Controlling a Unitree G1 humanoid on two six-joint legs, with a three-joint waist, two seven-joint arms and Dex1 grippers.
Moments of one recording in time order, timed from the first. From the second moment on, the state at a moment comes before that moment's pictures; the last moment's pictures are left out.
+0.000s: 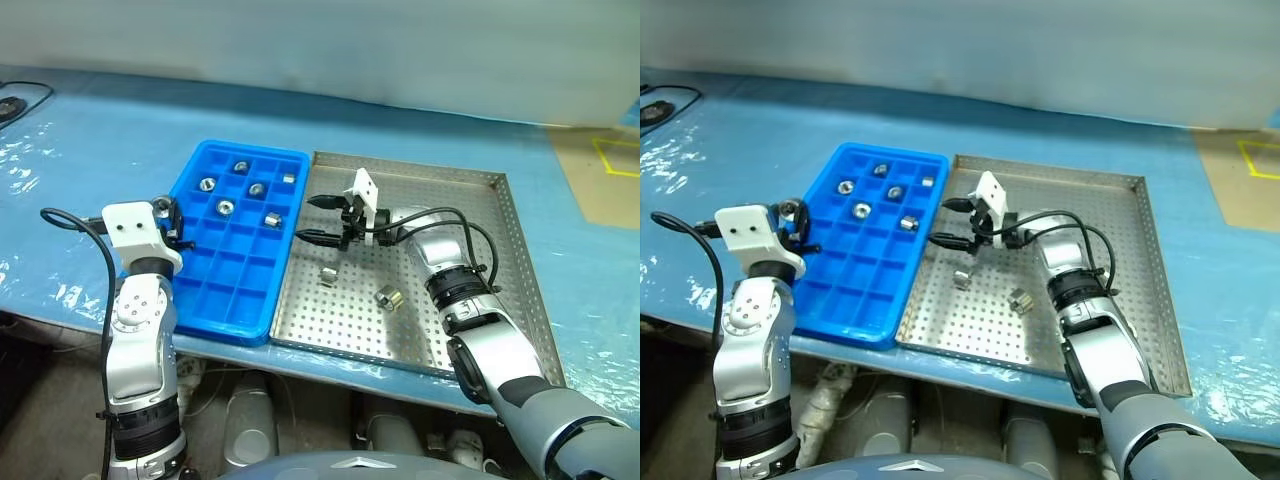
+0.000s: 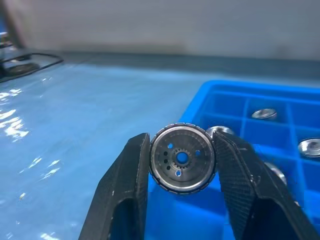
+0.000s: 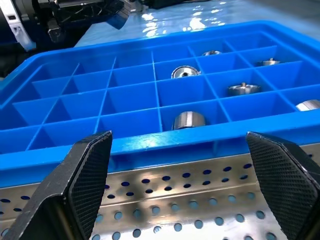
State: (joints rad) left arm -0.13 0.07 0.30 -0.43 0.00 0.44 0.01; right arm -0.84 -0.21 0.14 0.70 0.18 0.05 1.13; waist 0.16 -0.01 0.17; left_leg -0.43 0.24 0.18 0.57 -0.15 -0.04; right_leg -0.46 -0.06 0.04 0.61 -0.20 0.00
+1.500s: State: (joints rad) left arm -0.75 0.46 -0.41 0.26 -0.16 0.40 -1.15; right arm -0.43 -0.50 -0.03 0.17 0.20 0.25 0.87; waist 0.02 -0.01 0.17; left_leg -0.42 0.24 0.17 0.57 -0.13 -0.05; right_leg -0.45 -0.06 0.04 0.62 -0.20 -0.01
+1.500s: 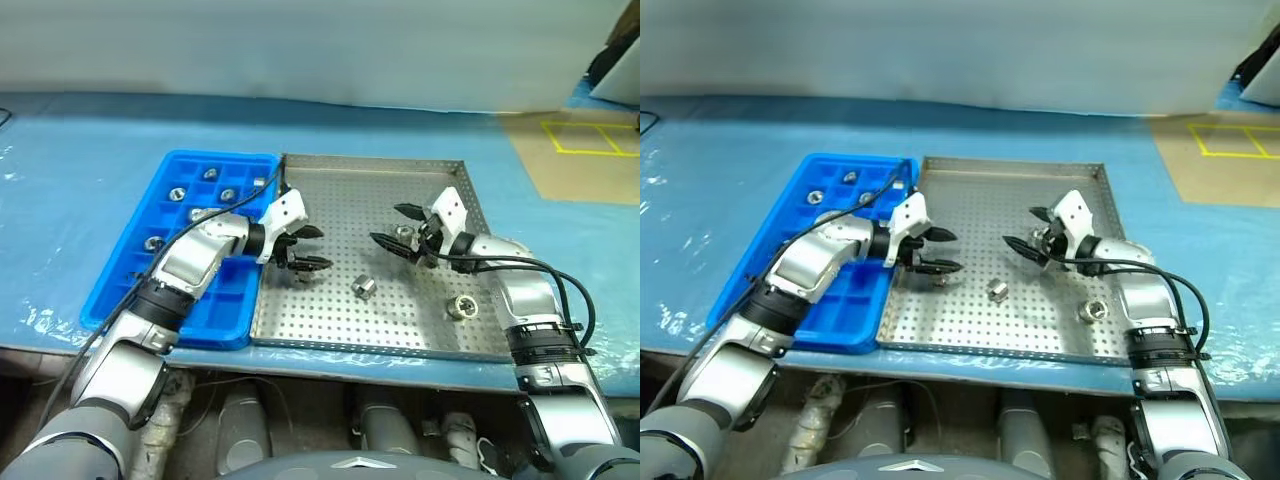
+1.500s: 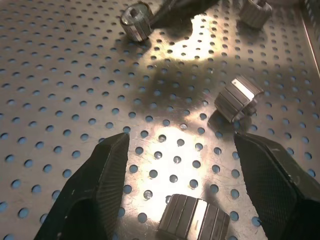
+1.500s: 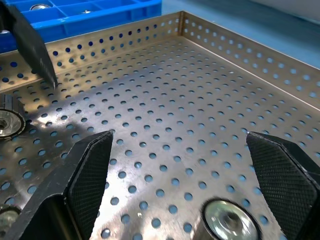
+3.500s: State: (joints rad) left arm 0.07 -0.01 0.29 -0.61 -0.17 0.49 0.07; right arm -1.00 -0.08 0.16 0.89 0.20 -0.17 1.39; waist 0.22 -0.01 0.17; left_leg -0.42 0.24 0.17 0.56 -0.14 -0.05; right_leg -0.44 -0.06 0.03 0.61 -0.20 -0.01
